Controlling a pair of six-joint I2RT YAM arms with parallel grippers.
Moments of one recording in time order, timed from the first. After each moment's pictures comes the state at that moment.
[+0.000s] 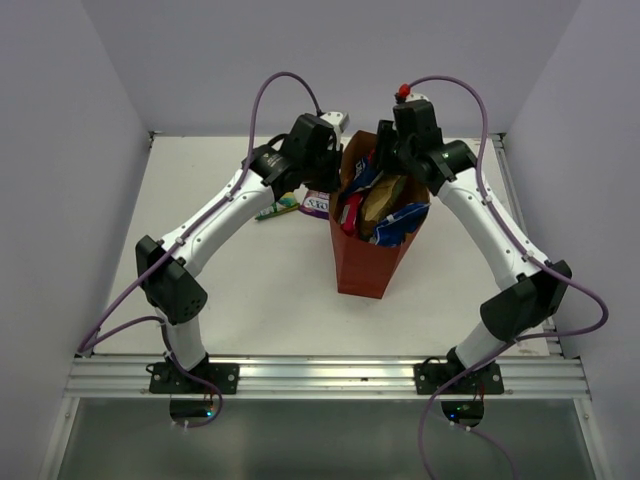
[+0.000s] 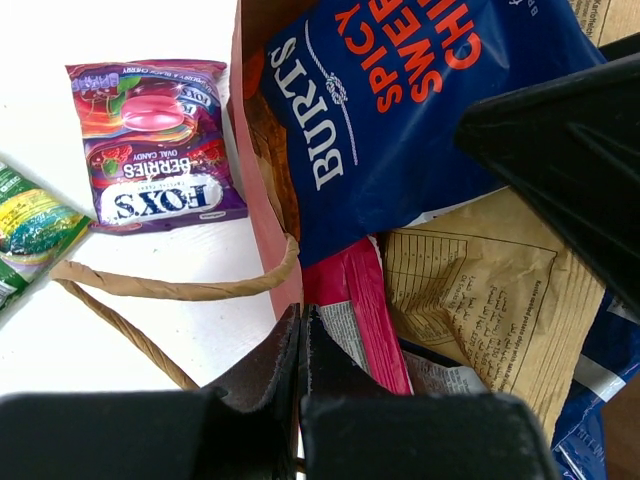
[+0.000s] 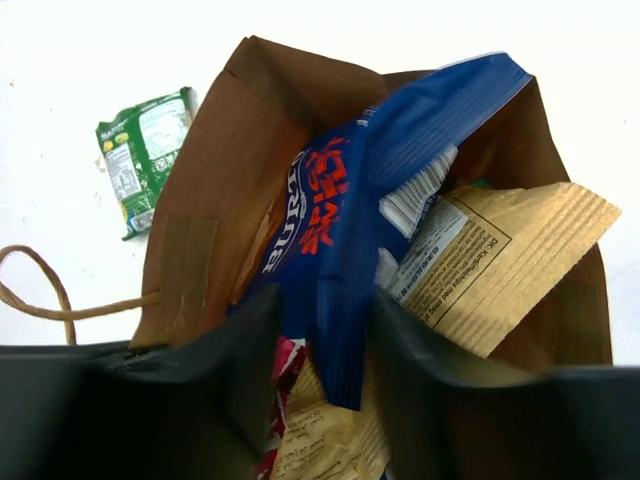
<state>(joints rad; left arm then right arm) -0.69 1.83 1.91 -0.77 -0.01 -0.37 0.45 1.63 1.77 -0.77 0.20 0.44</state>
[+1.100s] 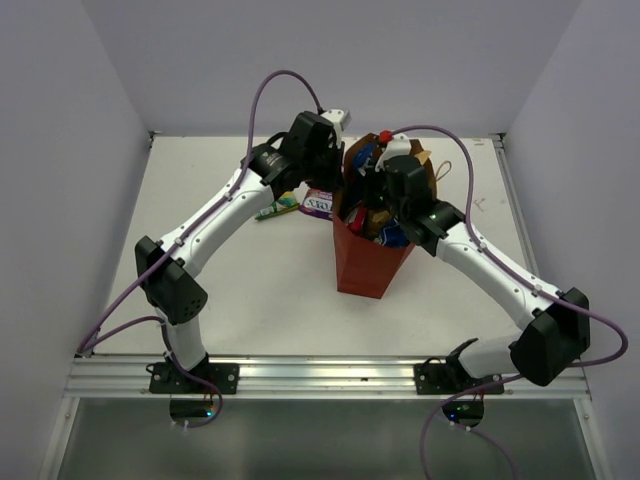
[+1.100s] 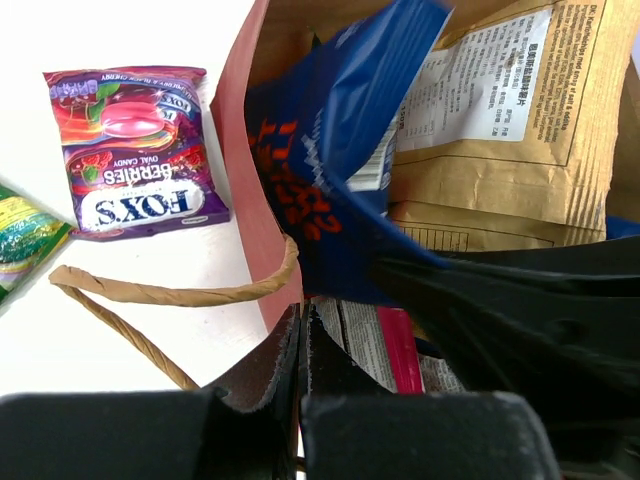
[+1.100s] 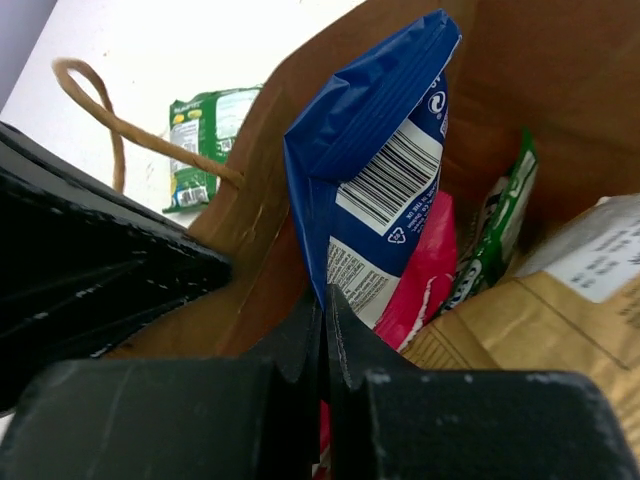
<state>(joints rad) -0.70 1.83 1.93 -0.77 0.02 -0.38 0.59 1.37 1.21 -0.23 0.21 0.33</state>
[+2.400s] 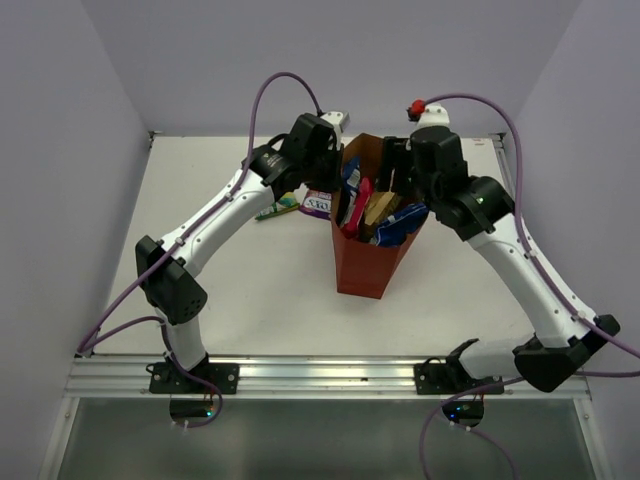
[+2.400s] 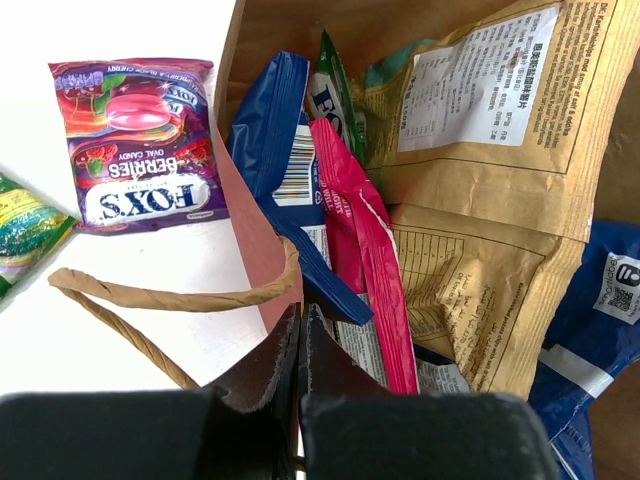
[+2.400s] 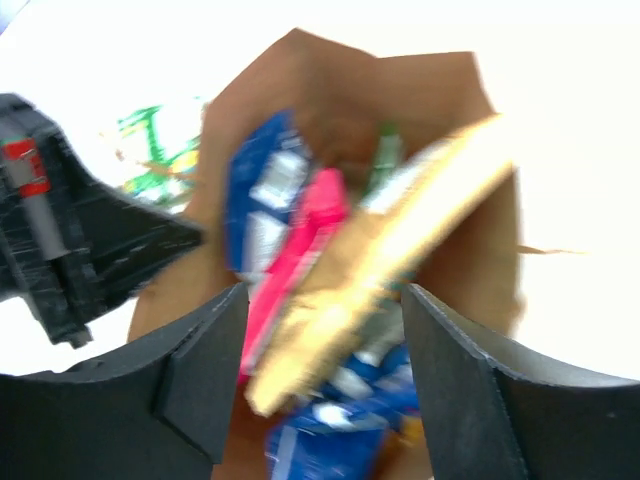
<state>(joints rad) -0.70 1.83 1.91 -0.76 0.01 -0.39 0.59 1.35 1.62 -0.78 0.33 0.35</state>
